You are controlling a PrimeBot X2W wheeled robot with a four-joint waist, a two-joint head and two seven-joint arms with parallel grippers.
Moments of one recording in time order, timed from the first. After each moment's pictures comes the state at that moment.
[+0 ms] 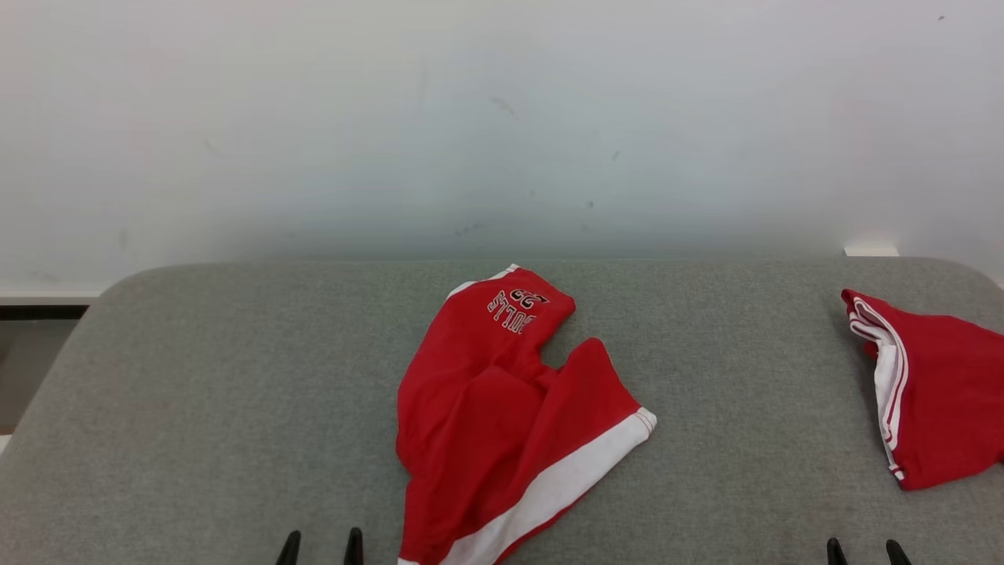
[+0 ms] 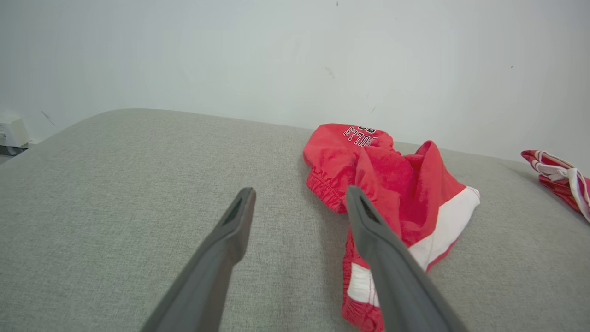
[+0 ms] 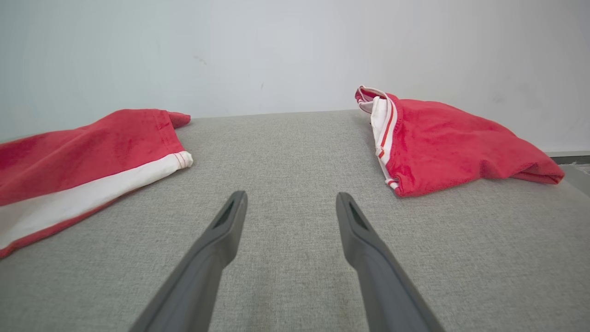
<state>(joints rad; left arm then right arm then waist) 0.19 0.05 -0.14 0.09 -0.19 0.04 -0.26 0.13 -0.05 -0.04 0.31 0.22 0.13 -0.26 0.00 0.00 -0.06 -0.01</state>
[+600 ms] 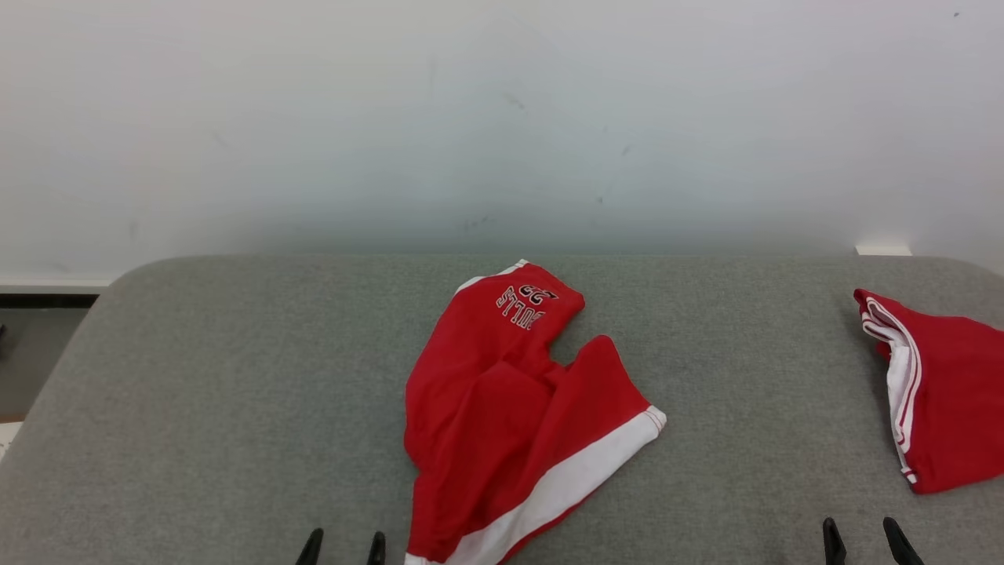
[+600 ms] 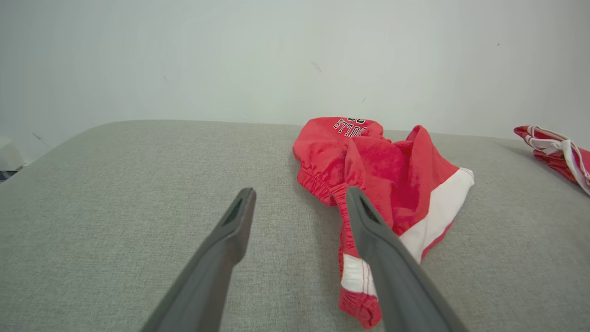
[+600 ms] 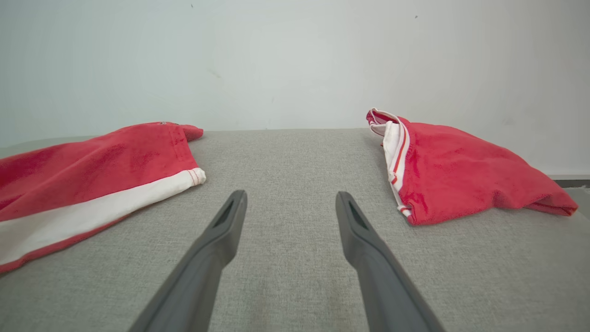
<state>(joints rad) 0.18 0.05 -0.16 0.09 -0.10 0.01 -0.26 0.13 -0.05 -0.04 0.26 0.19 0.13 -0.26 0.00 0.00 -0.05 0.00</state>
